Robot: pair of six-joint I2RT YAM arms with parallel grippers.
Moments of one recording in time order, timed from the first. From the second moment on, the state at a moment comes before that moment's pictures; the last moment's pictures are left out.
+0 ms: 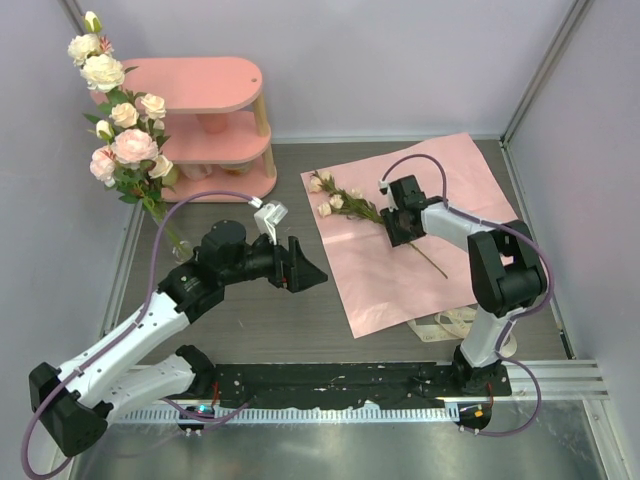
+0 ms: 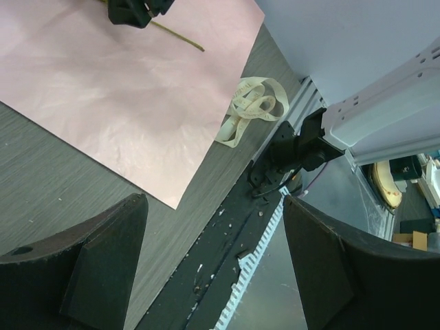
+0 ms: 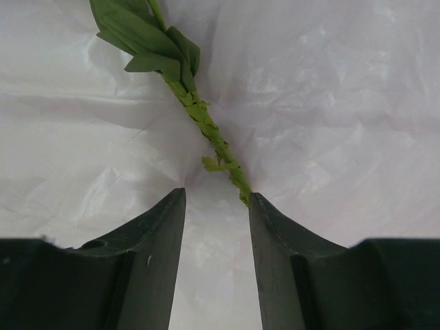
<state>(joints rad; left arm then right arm) -0.71 0.91 0.81 -0.23 0.43 -0.59 0.33 1.77 1.13 -0.41 0.12 -0.04</state>
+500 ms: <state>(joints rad) -0.71 0.88 0.81 -0.24 0.40 -0.56 0.32 1.81 1.11 -0.31 0.08 -0.07</state>
